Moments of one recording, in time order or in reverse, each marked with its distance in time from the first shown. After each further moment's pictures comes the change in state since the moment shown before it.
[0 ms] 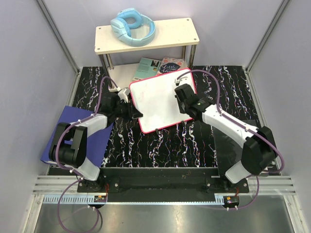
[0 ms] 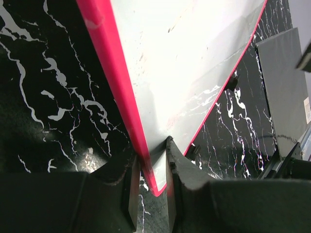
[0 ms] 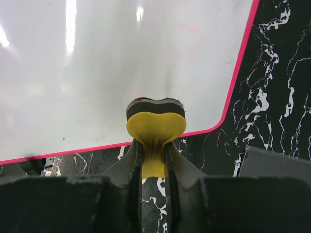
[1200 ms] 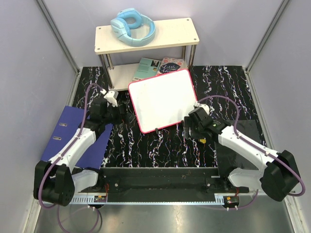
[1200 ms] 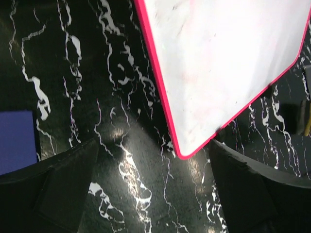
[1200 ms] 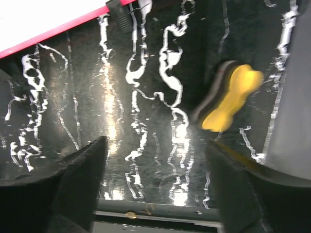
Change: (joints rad) left arm -0.002 -0.443 -0.087 -0.299 -0.332 0.064; right arm 0.000 -0.372 -0.393 -0.196 -0.165 0.394
